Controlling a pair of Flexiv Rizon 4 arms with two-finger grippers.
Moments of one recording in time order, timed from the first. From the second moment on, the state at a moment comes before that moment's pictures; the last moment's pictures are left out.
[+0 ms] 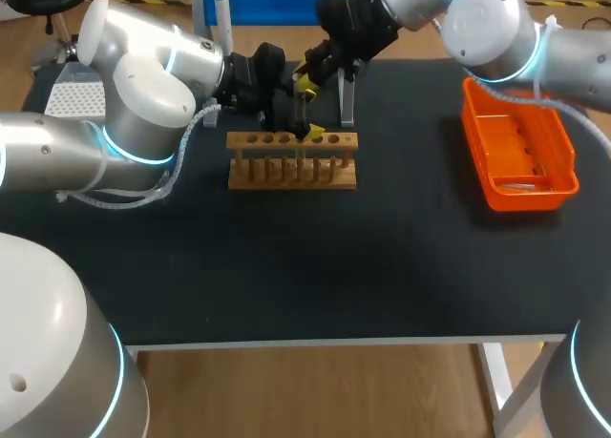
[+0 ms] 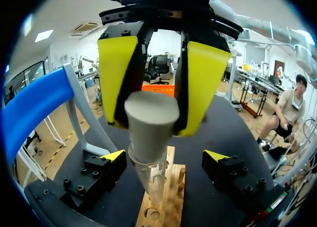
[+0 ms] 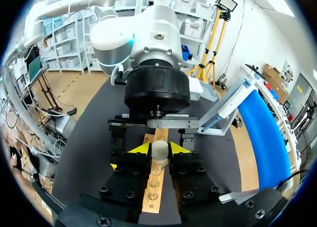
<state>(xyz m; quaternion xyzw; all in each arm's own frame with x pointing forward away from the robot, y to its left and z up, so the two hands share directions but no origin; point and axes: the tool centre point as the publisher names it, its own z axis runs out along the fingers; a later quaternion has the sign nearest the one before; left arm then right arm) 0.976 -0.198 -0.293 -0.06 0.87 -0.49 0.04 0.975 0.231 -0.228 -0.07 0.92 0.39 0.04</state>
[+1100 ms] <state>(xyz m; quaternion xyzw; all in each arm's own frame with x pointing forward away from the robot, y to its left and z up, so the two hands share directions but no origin) 0.976 -0.198 -0.293 -0.06 0.87 -0.49 0.04 0.976 0.209 -0.228 -0.06 0.90 0.44 0.04</state>
